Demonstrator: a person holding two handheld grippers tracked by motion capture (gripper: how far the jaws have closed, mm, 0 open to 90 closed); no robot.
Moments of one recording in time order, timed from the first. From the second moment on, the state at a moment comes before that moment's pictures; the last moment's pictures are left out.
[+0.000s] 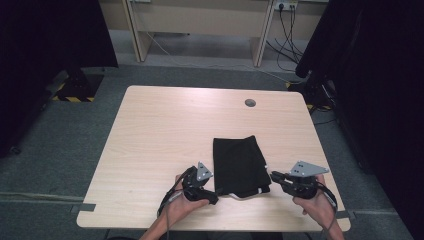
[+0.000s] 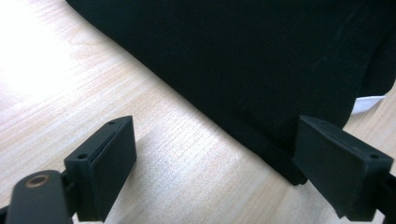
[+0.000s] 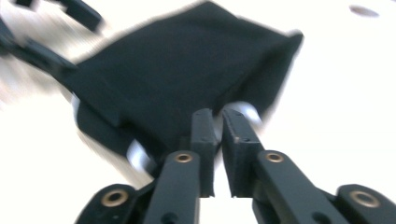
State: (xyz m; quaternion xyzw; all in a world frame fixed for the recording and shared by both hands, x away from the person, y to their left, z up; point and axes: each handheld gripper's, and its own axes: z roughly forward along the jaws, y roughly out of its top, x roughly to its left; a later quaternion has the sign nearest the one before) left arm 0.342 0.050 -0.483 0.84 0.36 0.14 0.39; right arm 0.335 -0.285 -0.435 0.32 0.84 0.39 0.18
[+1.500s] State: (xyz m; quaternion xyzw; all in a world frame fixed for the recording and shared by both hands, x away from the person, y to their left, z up) left arm 0.326 0.108 -0.482 0.84 0.37 0.13 0.39; right arm 0.389 -0.204 -0.453 0.32 0.86 0.38 0.14
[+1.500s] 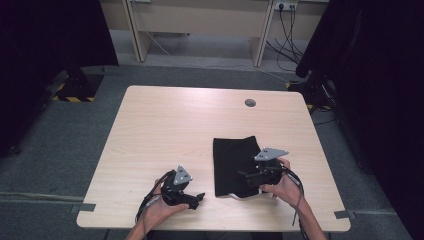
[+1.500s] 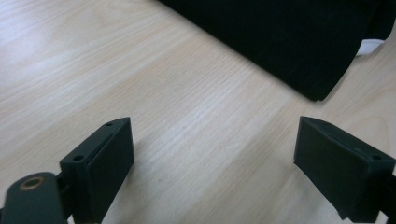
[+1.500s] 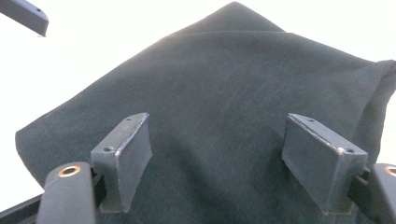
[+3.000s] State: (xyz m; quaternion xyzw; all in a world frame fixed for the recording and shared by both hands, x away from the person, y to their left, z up) left arm 0.325 0.124 -0.486 0.84 0.37 0.15 0.36; right arm 0.404 -0.183 -0.474 0.32 0.87 0.35 0.15
